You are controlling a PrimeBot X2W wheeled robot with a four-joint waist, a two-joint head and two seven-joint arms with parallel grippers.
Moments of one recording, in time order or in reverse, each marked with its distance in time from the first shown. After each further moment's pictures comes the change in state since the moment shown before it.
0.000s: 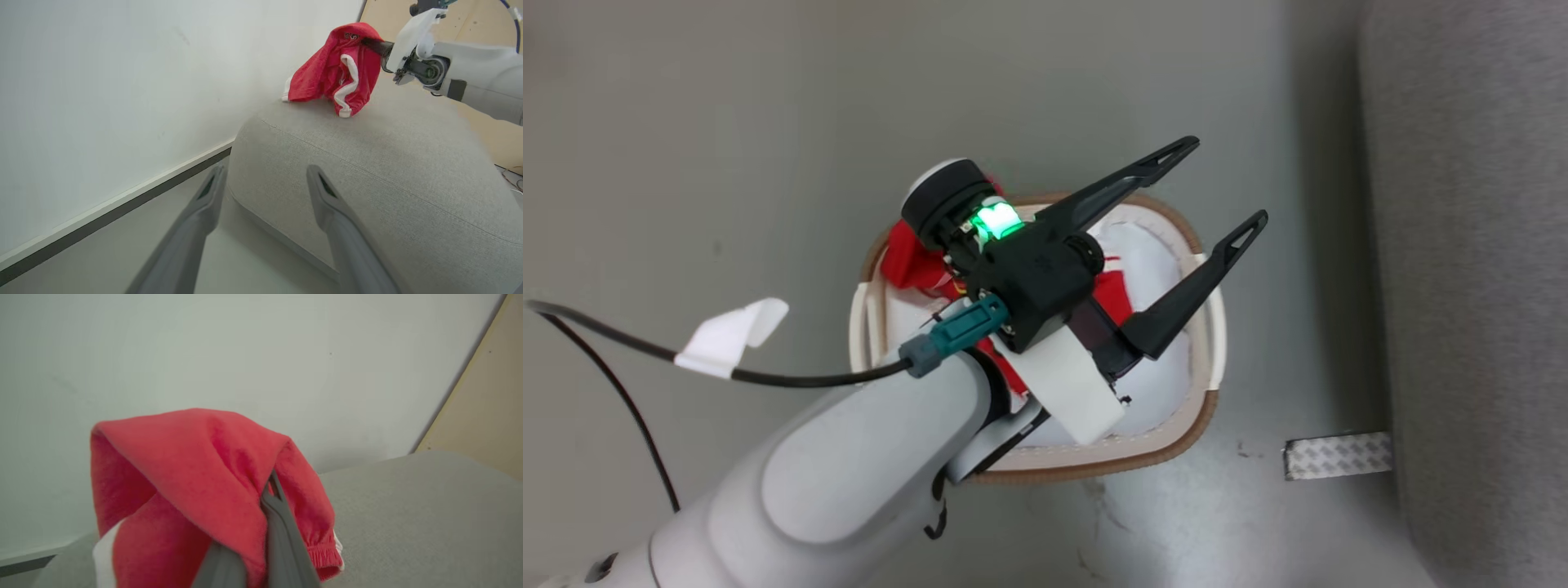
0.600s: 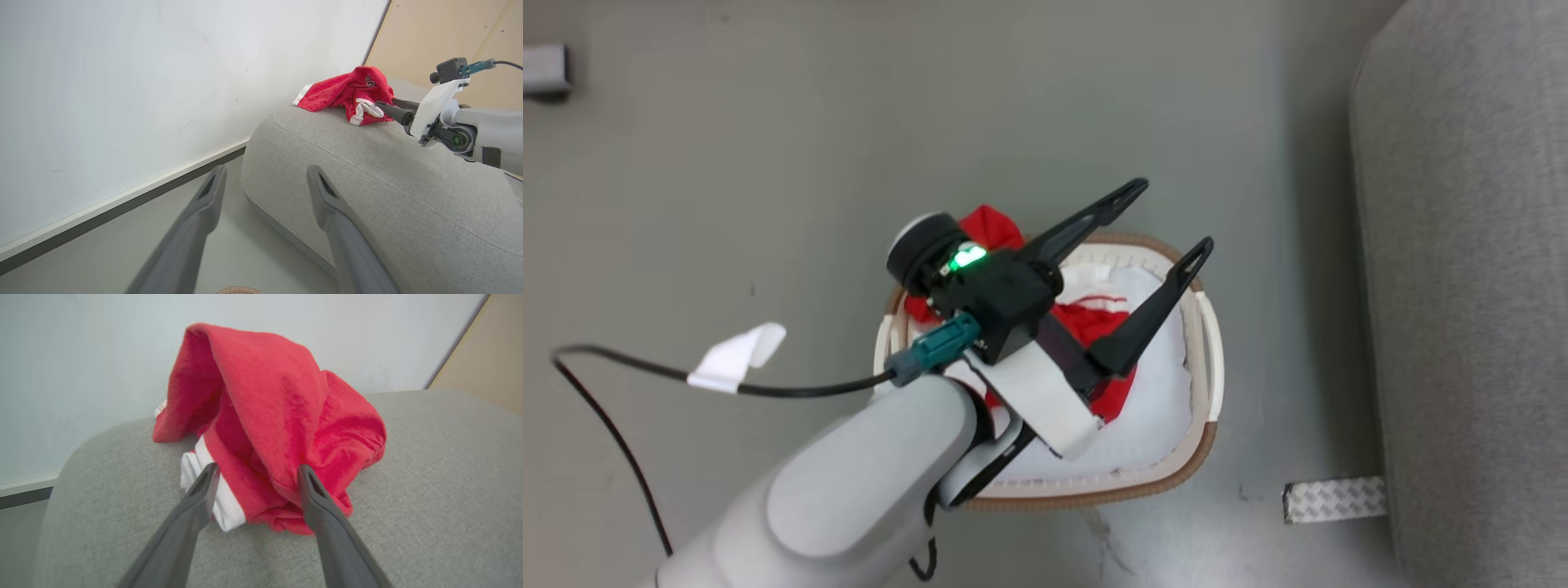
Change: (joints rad) left arm 0.072 0.001 0.000 0.076 -0.047 0.019 -0.054; right arm 0.157 0.180 -0.169 0.192 -0.232 0.000 -0.107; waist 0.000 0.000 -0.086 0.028
